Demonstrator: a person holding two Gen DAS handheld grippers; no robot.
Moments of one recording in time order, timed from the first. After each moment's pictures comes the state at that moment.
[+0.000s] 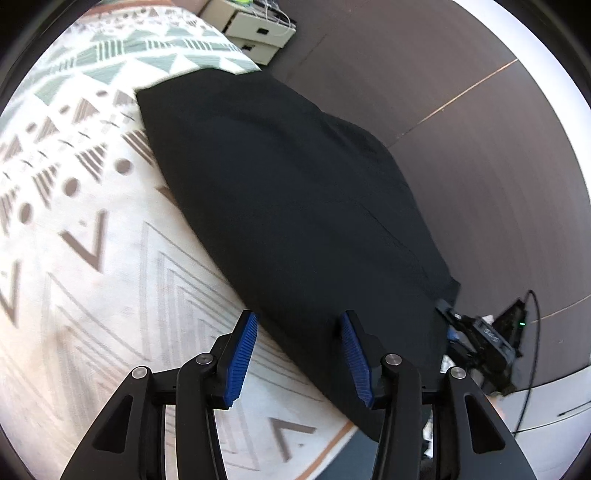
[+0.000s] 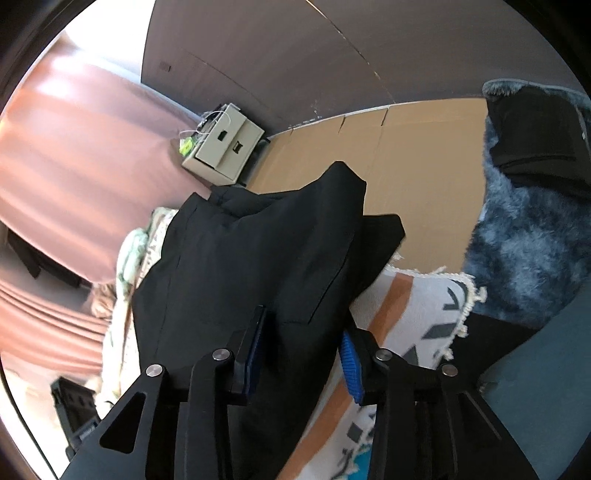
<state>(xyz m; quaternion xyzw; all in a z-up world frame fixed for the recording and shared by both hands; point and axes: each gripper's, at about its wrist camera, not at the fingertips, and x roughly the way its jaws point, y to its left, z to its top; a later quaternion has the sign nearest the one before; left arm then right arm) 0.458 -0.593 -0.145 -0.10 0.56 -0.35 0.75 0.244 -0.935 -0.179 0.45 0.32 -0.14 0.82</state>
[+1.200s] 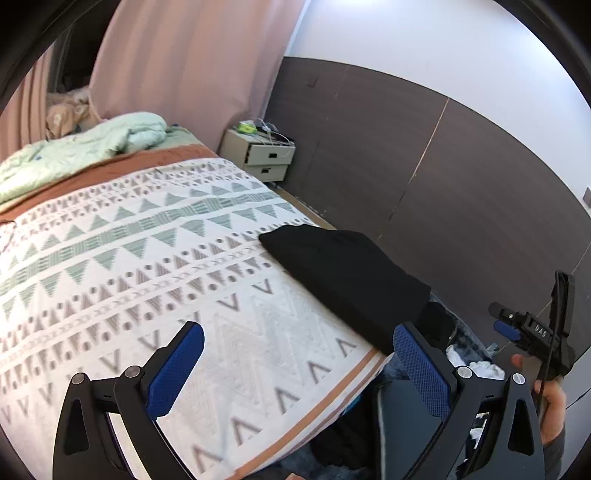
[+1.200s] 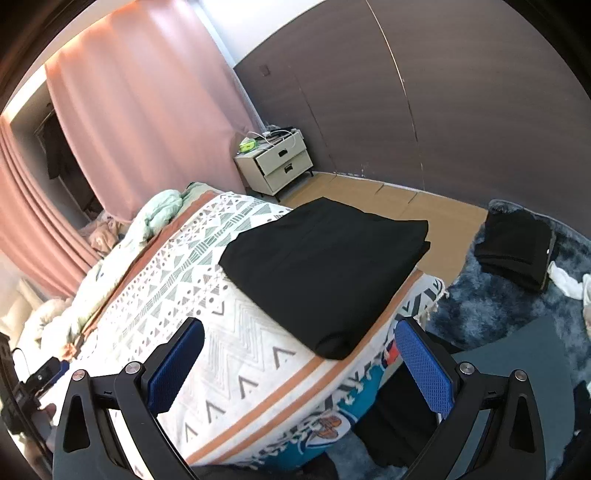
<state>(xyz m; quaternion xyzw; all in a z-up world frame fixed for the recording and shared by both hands) 0.291 -0.359 0.042 -0.03 0.35 -0.31 0.88 0.114 -0.721 0.019 0.26 0.29 -0.14 0.91</state>
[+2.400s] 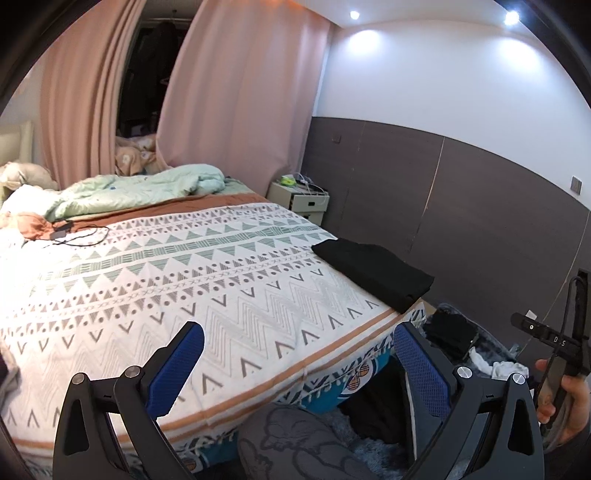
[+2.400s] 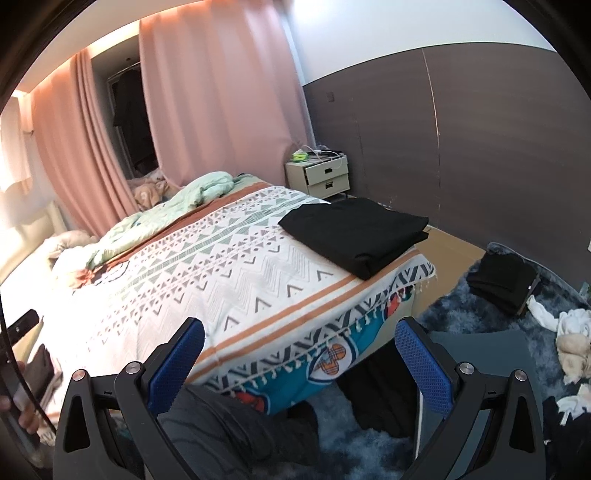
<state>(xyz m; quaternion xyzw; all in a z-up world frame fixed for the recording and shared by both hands) 0.037 -0.171 0.052 -0.03 0.24 -0.24 0.94 -0.098 -0.545 0.030 0.13 0.25 -0.10 0.95</state>
